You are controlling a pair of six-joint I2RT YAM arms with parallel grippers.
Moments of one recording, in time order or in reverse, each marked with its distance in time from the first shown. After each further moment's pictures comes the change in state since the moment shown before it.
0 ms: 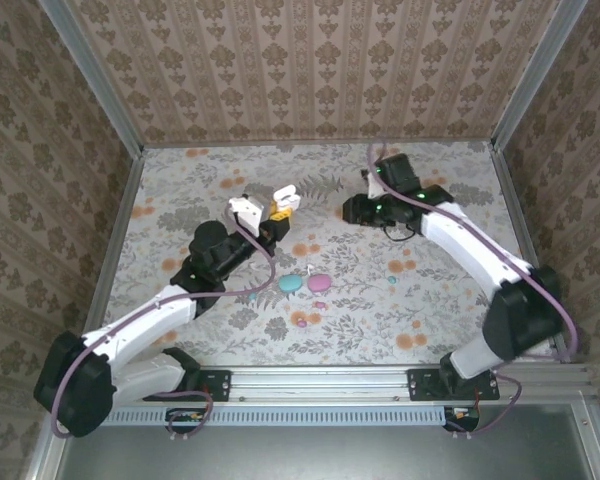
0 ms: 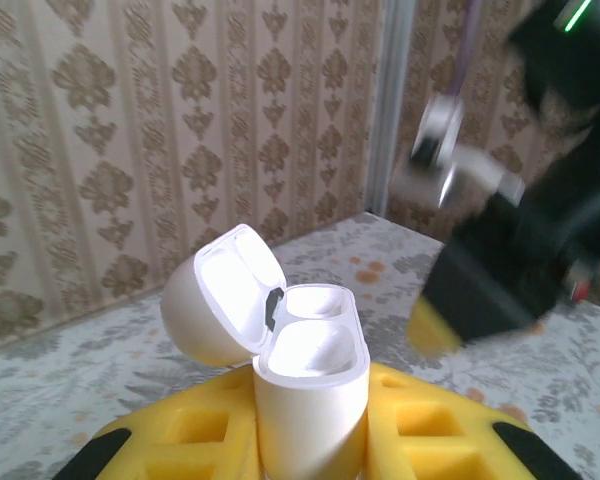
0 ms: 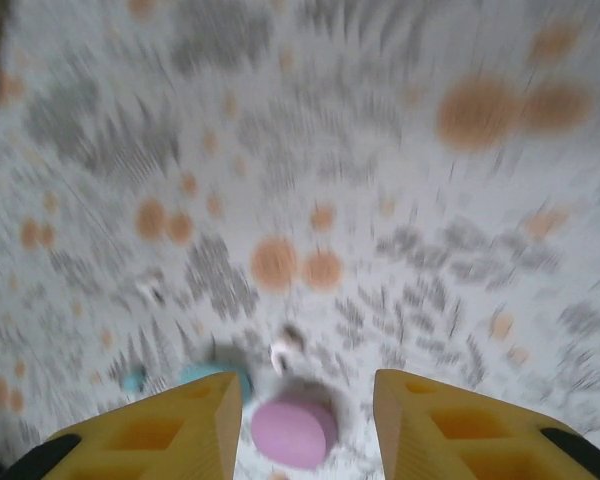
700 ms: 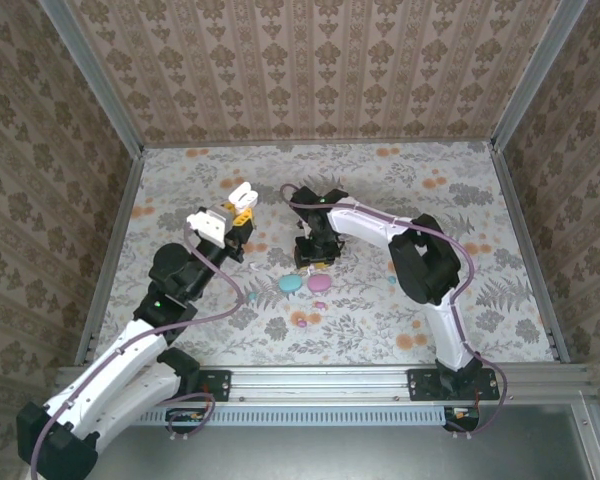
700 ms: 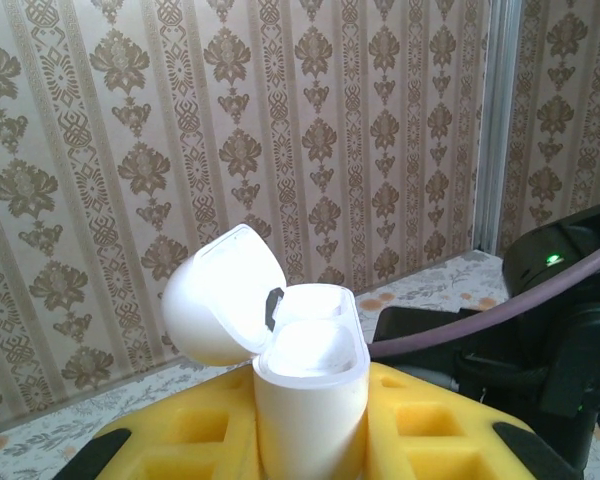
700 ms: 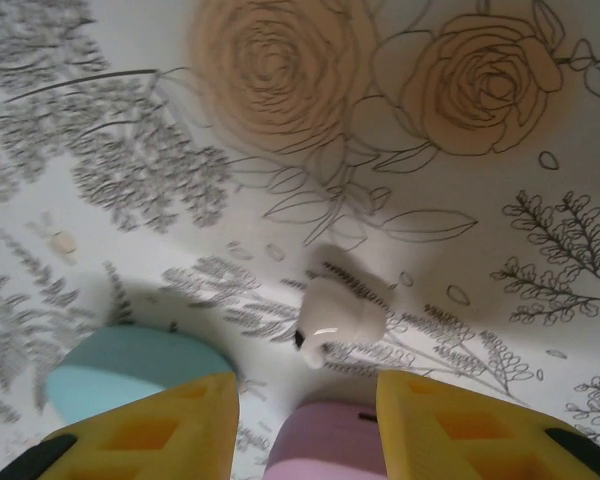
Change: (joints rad) left arm 0.055 -0.346 -0.054 -0.202 -0.156 0.114; right arm 0.280 0.579 0.418 -0.352 0.094 0.084
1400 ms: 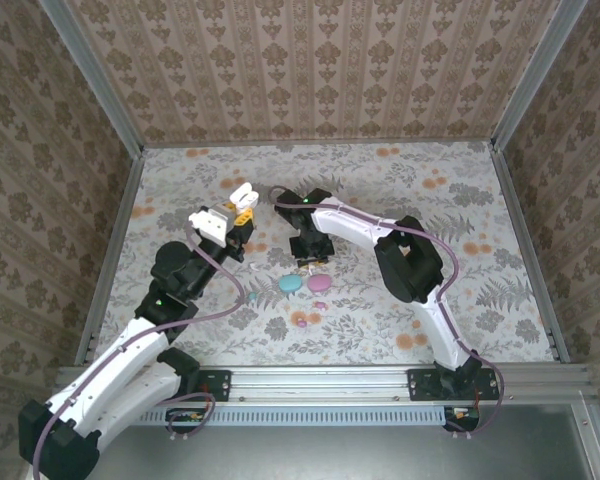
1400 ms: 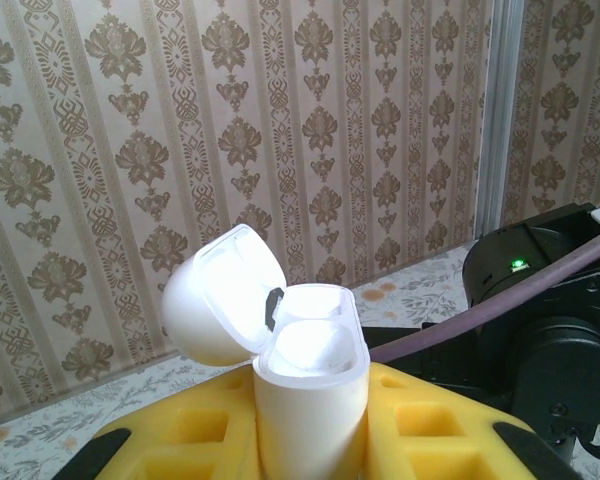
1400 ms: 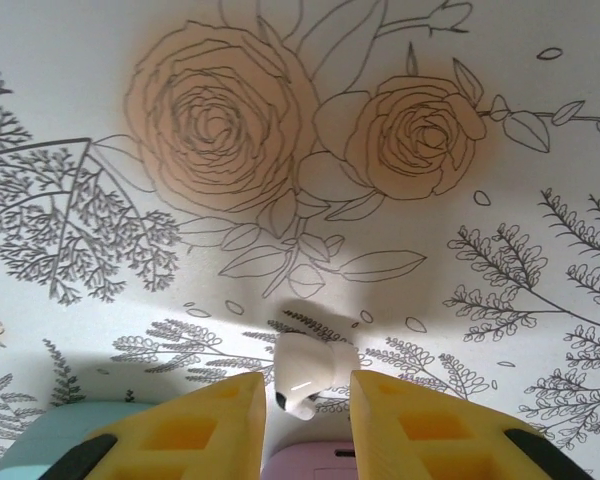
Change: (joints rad) left arm 0.011 0.017 -0.003 0.000 0.013 0.001; right arm 0.058 0.095 0.167 -0.134 0.184 0.074
